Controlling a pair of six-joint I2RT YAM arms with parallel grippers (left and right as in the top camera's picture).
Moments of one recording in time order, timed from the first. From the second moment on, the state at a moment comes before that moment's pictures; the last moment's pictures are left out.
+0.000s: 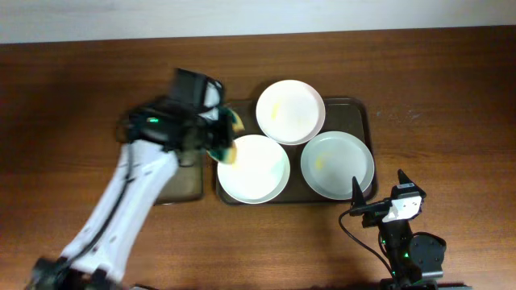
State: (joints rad) left arm -0.37 1.58 1.37 -0.89 0.19 -0.35; right arm 0.04 0.01 0.01 -0.07 -0.08 -0.03
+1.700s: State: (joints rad) left arm -0.54 1.87 1.26 -0.65 0.07 -0.44; right arm -0.04 1.34 1.23 -0.99 -0.69 0.01
